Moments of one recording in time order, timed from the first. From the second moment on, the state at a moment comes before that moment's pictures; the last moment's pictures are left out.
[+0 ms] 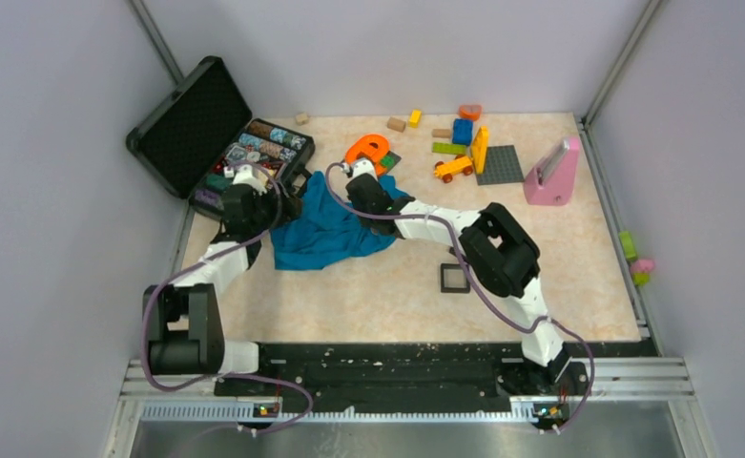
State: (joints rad) left arm 0.02 1.34 0.65 0.23 0.18 -0.44; right arm 0.84 2.16 1.57 -0.13 0.36 0.23
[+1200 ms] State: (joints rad) left arm -0.17 1.76 1.11 -0.25 0.11 -0.27; right arm 0.74 1.56 0.87 0.13 0.32 0.50
